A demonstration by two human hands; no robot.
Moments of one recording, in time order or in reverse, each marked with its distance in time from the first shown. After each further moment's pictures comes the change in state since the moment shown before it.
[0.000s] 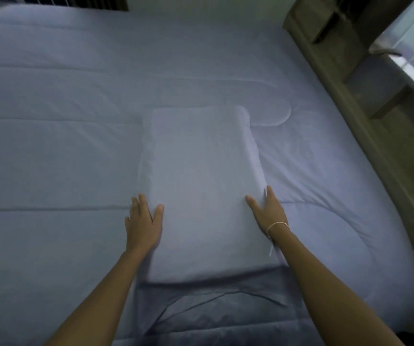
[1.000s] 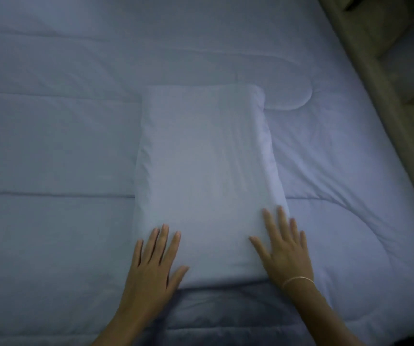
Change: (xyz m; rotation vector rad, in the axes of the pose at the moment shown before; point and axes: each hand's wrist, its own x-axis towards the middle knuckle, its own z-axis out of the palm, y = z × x) left_hand -0.102 -0.022 0.014 0.553 -0.128 0.474; right_hand -0.067 0.051 0.011 -0.537 0.021 -0.266
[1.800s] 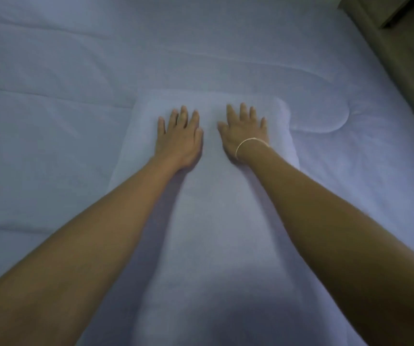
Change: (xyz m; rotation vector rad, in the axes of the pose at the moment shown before) left_hand 0.374 -0.028 -0.066 -0.073 0.216 -0.152; right_hand 0.345 -0.157 -0.051 -0.116 0.100 -0.237
